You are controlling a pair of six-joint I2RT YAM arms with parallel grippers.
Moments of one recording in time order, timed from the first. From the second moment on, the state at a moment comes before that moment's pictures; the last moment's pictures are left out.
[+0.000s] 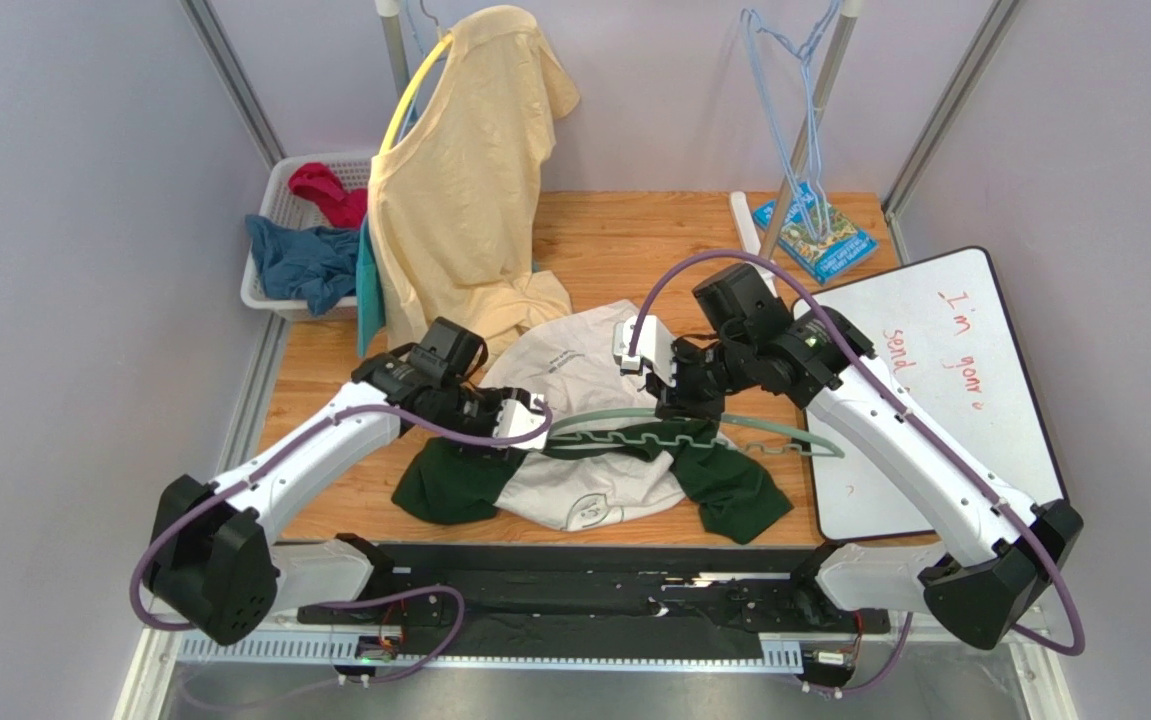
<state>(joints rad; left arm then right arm) -0.54 1.25 0.89 -0.78 0.58 1.23 0.67 1.26 1.36 -1.07 -0.45 -0.71</state>
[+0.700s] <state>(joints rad) -0.58 1.12 0.64 -0.46 0.46 1.16 0.67 1.25 1.36 -1.09 -0.44 -0.72</state>
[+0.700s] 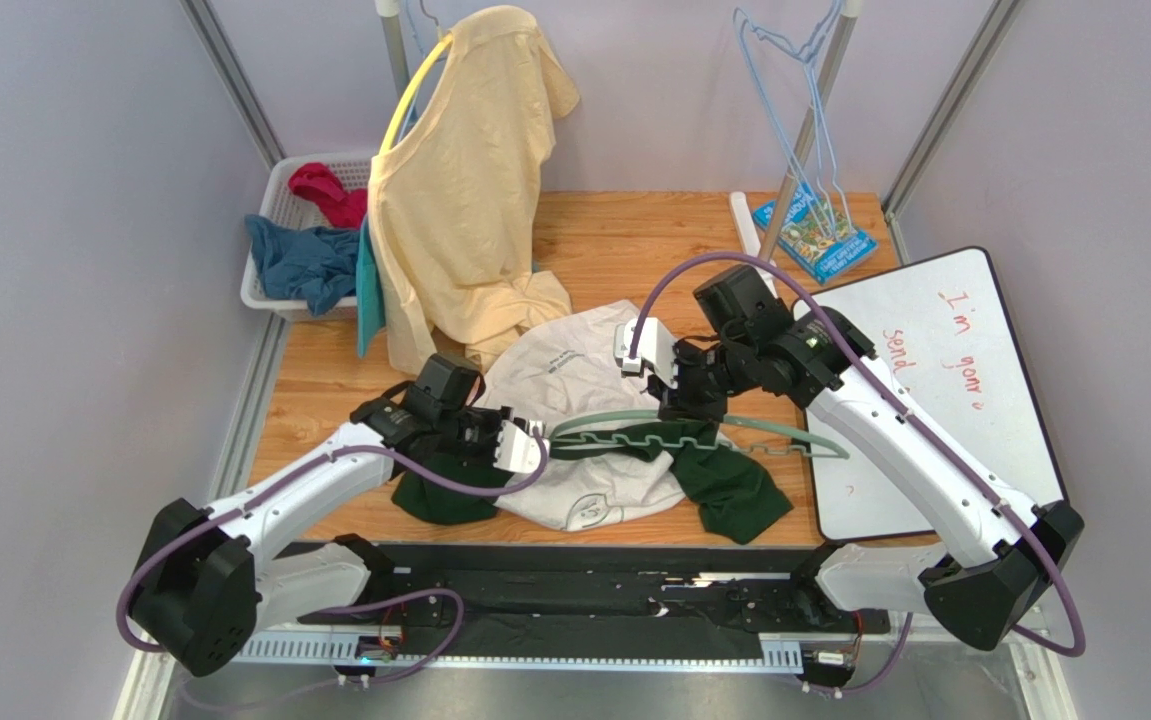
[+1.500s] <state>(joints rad) -0.54 1.19 0.73 -0.50 0.49 1.14 0.67 1.26 1.38 -1.09 -0.47 -0.74</state>
